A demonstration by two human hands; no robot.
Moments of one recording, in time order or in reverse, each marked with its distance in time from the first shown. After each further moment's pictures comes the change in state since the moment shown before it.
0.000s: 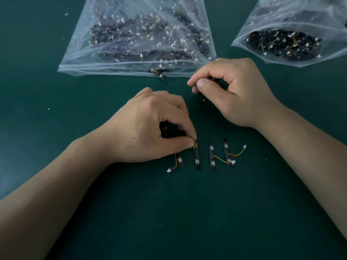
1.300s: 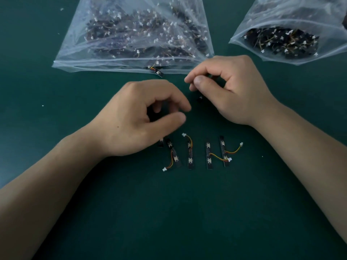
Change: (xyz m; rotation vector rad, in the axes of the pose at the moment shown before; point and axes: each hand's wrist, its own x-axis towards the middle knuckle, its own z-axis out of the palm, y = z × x) left_hand -0.002 -0.003 -0.004 -0.121 0.140 -0.066; right_hand -0.001 -0.001 0.000 -0.002 -0.007 0.020
